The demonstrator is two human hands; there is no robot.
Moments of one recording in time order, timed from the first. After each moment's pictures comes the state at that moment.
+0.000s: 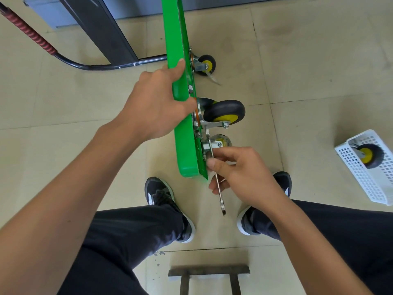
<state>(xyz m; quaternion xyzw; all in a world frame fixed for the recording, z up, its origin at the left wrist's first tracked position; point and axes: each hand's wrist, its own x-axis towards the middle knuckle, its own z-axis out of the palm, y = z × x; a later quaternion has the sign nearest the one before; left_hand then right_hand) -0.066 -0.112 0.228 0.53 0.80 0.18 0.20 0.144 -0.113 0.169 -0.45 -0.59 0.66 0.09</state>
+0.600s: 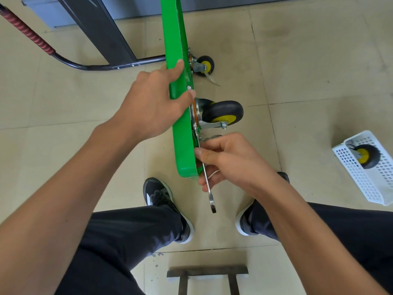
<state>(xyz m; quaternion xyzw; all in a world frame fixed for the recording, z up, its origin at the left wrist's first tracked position) -0.070 -0.113 0.228 0.56 0.79 0.17 0.18 0.119 -0.098 0.186 -0.42 -0.51 0.75 0.03</state>
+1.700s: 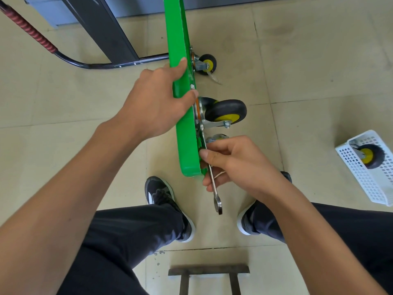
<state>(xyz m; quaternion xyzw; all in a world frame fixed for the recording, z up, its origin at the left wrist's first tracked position) -0.071 -0.111 0.227 0.56 0.79 0.17 0.18 0.128 -0.101 0.187 -0.41 -0.52 0.74 0.06</state>
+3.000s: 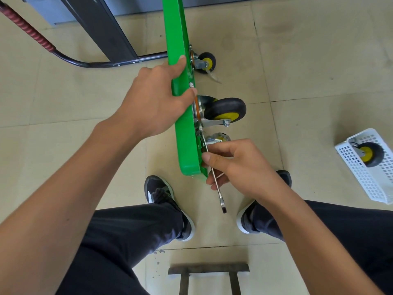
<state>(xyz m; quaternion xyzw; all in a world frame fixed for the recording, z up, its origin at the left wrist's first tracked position) -0.070 -0.111 0.227 0.55 0.79 0.17 0.18 0.136 -0.104 0.176 -0.43 -0.57 0.70 0.07</state>
